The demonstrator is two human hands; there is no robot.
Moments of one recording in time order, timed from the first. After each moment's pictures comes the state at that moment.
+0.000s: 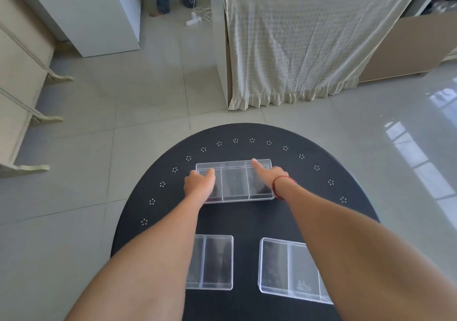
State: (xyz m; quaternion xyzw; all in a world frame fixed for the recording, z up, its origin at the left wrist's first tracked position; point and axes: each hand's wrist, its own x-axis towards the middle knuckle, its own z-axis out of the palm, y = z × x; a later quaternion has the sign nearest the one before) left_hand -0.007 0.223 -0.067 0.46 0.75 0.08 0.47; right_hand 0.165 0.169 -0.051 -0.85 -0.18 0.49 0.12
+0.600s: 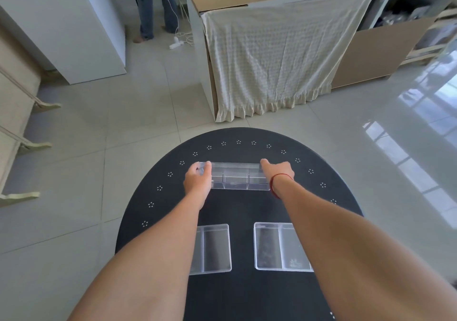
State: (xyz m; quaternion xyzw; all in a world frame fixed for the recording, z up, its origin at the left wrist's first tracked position) left_hand -0.003 0.182 -0.022 0.48 0.68 0.22 0.51; right_hand 0.165 0.121 -0.021 -0.85 -0.05 0.39 0.34
